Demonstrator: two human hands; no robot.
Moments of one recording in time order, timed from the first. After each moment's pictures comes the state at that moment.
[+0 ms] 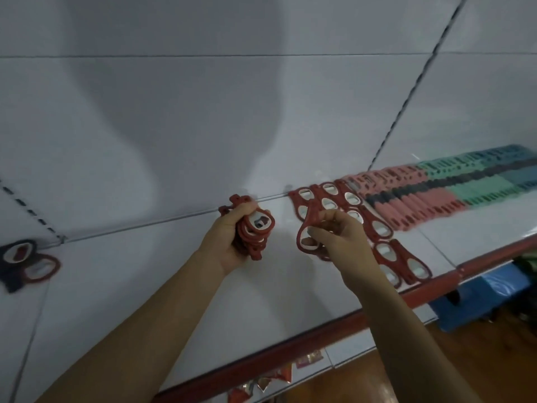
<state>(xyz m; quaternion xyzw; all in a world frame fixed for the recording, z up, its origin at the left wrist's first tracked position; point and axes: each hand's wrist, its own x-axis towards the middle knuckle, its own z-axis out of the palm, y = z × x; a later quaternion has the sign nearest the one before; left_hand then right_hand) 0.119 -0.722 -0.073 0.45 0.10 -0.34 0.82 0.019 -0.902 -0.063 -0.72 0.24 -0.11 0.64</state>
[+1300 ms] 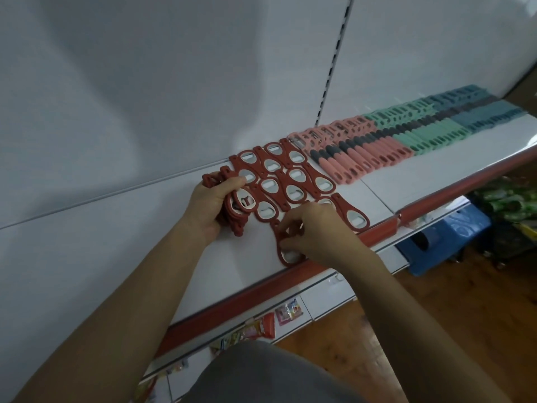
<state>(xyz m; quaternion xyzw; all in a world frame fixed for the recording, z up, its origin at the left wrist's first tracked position) 0.086 -0.808 -0.084 0.58 0.04 -0.28 0.76 -0.045 -0.968 -0.070 -0.96 0.09 0.04 0.27</state>
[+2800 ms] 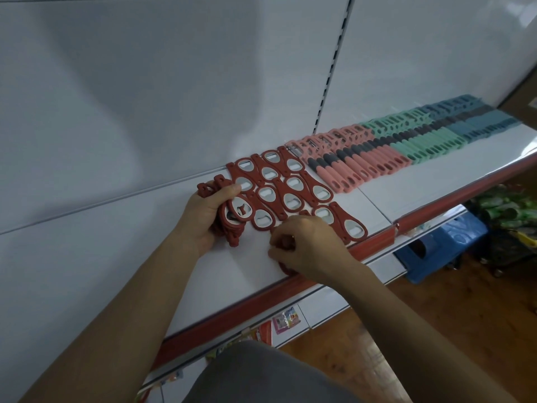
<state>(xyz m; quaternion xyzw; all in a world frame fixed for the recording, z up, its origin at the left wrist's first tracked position) 0.087 -0.805 -0.084 0.56 0.03 -0.29 0.78 -0.041 -0.970 -0.092 -0.98 0.00 -0.02 0.22</state>
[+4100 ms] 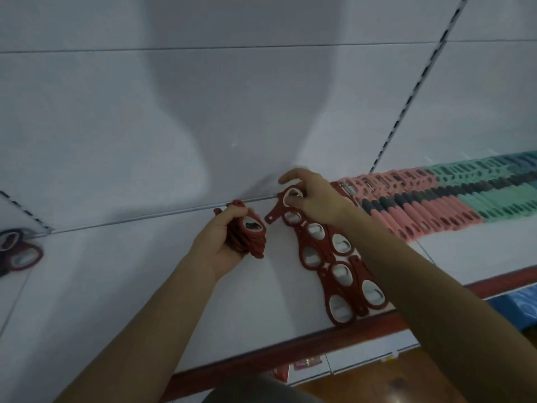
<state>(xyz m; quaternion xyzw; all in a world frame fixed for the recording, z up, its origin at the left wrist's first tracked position) 0.114 -0.763 -0.078 0.45 0.19 -0.28 0.83 0.129 -0.981 -0.063 -0.91 -0.03 -0.02 0.41</state>
